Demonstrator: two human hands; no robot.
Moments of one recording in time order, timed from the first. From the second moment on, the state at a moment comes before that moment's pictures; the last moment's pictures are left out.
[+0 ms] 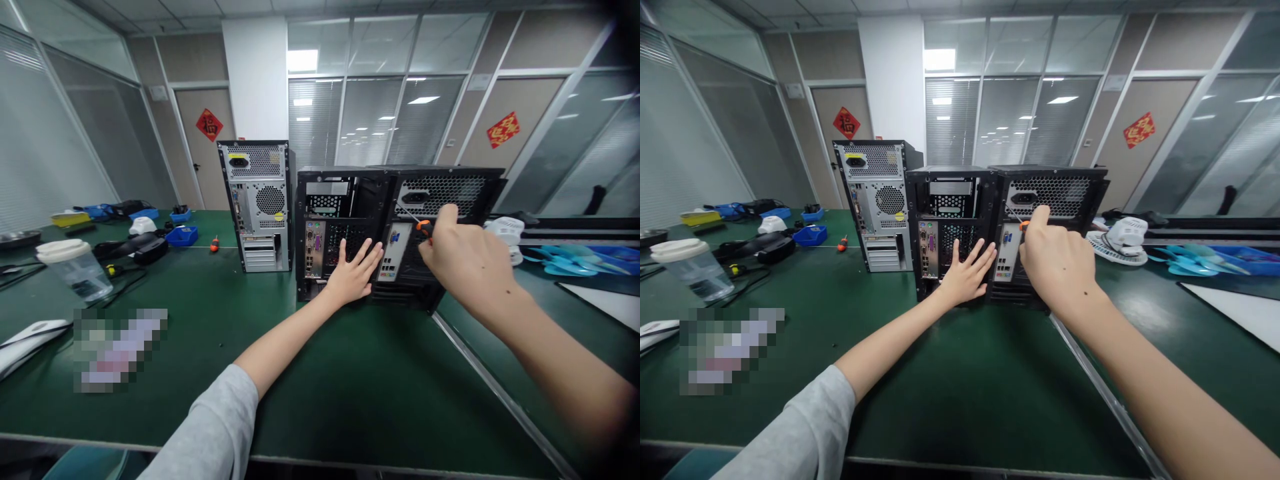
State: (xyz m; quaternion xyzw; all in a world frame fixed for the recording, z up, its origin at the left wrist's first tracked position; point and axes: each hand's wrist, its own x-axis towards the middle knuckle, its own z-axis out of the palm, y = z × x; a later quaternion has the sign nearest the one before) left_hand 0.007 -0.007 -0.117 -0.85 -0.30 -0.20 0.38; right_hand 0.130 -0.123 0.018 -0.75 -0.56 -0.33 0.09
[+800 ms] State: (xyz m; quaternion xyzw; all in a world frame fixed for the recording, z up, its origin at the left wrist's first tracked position) left_hand 0.007 -0.007 -0.118 -0.85 -0.31 -0.20 0.38; right_hand 0.135 -0.130 0.024 -0.63 -0.57 -0.52 0.13
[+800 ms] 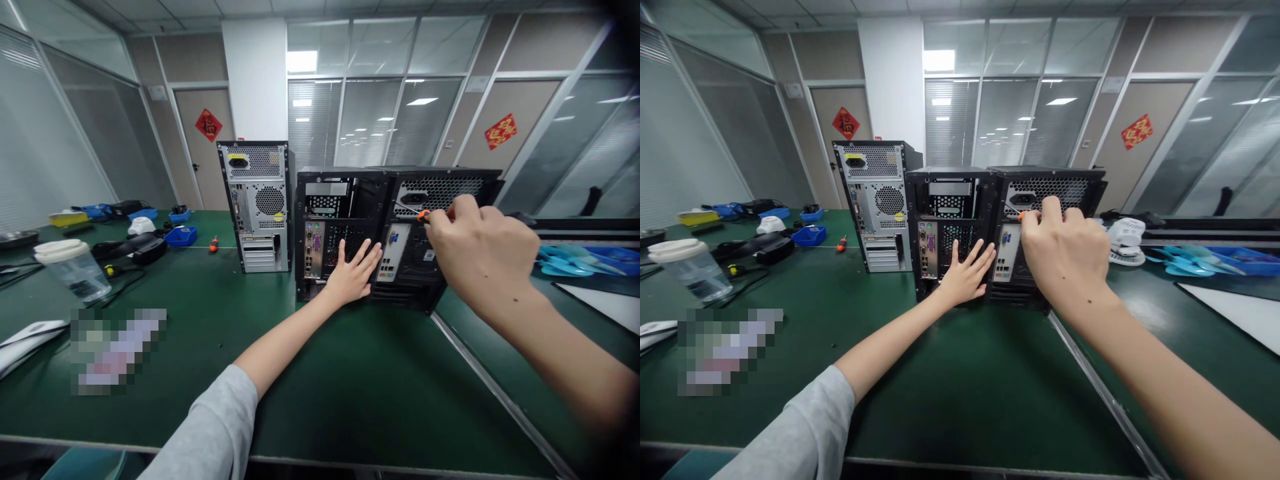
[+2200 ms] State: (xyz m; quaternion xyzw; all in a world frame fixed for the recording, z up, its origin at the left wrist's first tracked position) left_hand 0.007 -0.006 -0.119 -0.85 -0.30 -0.21 0.38; right_hand 0.137 -0.127 0.020 -0.64 -0.57 -0.51 0.09
